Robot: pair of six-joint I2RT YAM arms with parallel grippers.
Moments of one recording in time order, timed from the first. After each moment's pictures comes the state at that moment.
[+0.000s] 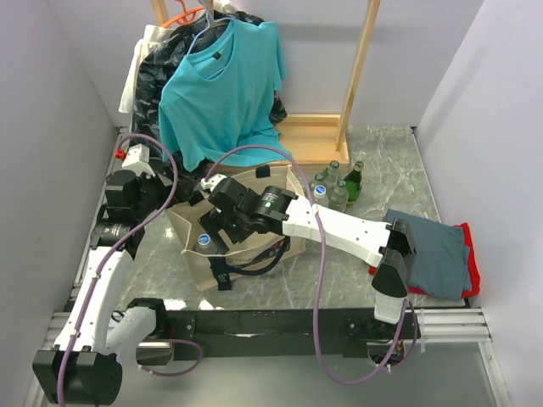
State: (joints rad) left arm -0.04 0.88 0.82 -0.30 0.24 -0.45; right arm 1.14 1.80 1.75 -0.87 0.13 0.34
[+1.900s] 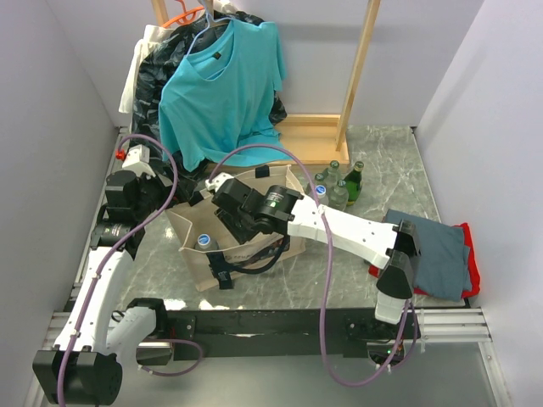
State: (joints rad) left arm -0.04 0.88 0.82 -0.30 0.25 -0.46; right arm 1.14 1.77 1.75 -0.94 0.23 0.29
